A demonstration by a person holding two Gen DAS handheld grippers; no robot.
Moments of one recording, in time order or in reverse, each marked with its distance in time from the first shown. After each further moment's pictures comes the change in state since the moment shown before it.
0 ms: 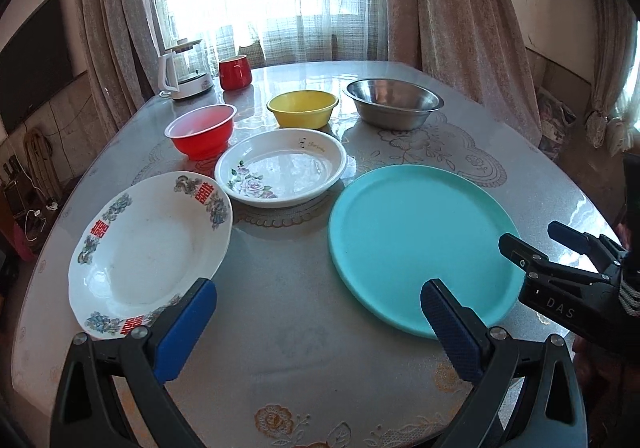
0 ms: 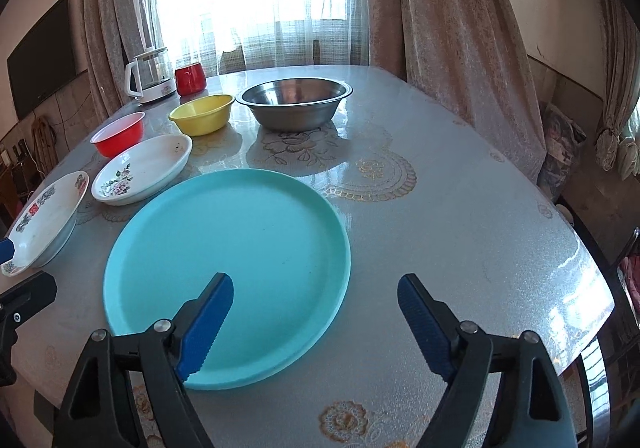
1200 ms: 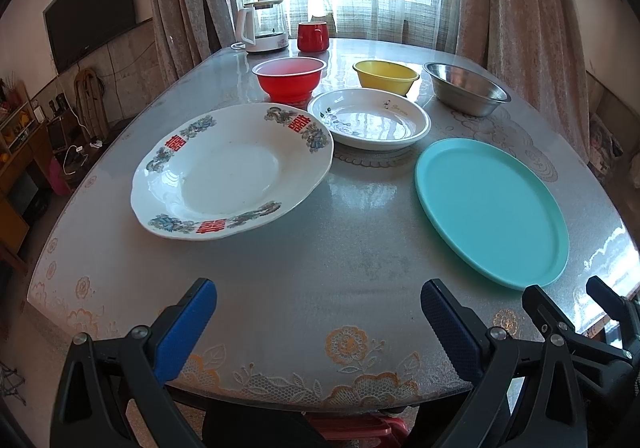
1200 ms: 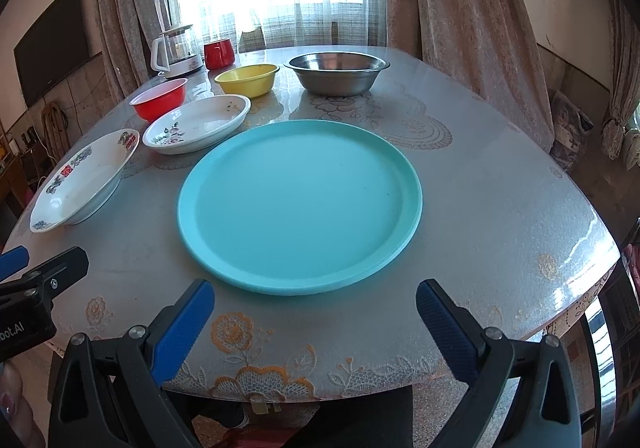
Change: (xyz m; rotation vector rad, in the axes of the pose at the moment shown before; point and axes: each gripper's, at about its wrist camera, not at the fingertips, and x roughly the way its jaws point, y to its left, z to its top) left arm -0.021 0.044 -0.050 -0.177 0.071 0.167; right arm -0.035 0.058 -0.045 0.000 0.057 0.027
